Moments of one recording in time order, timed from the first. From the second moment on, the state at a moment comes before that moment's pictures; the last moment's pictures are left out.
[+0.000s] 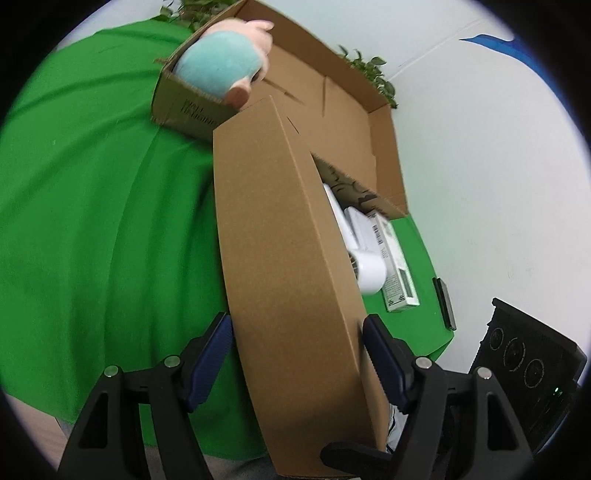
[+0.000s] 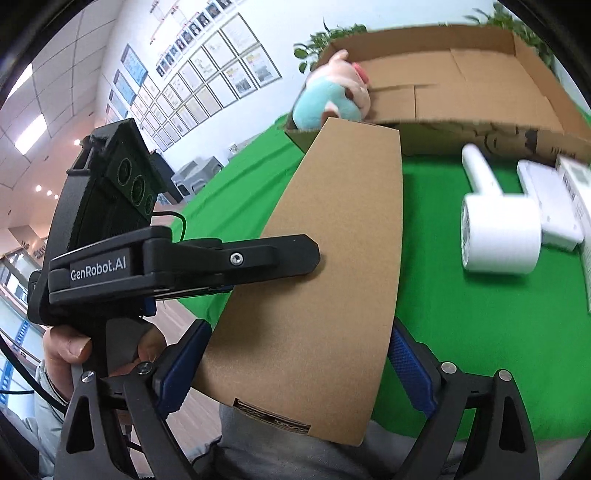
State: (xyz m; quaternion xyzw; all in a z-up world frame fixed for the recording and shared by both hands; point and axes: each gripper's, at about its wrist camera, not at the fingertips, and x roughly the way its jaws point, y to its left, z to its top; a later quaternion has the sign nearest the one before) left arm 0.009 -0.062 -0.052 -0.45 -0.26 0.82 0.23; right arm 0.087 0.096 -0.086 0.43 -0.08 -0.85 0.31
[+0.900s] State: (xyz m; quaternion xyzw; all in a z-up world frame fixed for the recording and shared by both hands) left arm -0.120 -0.008 0.062 -0.35 -0.14 0.88 0.29; right arm -0.020 0.132 0.026 0.31 -0.05 -0.92 0.25
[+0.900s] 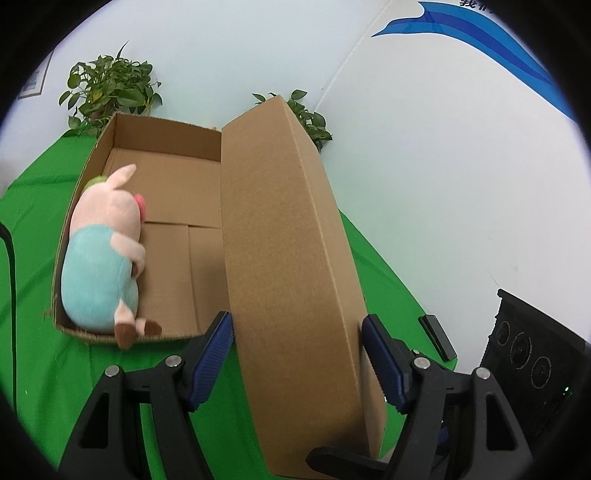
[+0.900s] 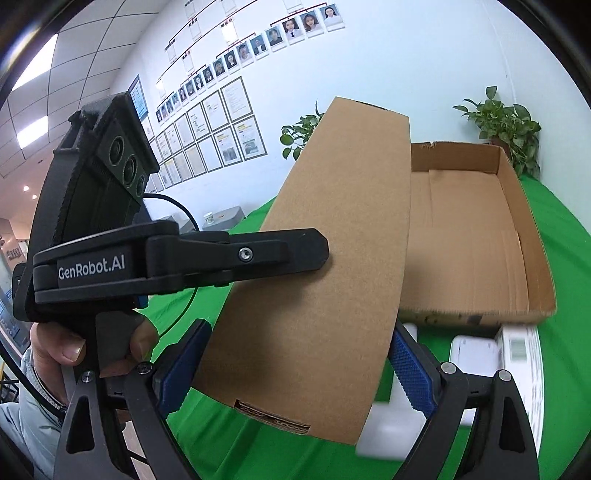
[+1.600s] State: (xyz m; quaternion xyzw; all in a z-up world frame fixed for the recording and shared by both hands) left arm -0.231 -0.017 0.120 -0.31 -0.12 0.91 0.26; right arm -0.176 0.123 0.099 0.30 -0.03 -0.91 0.28
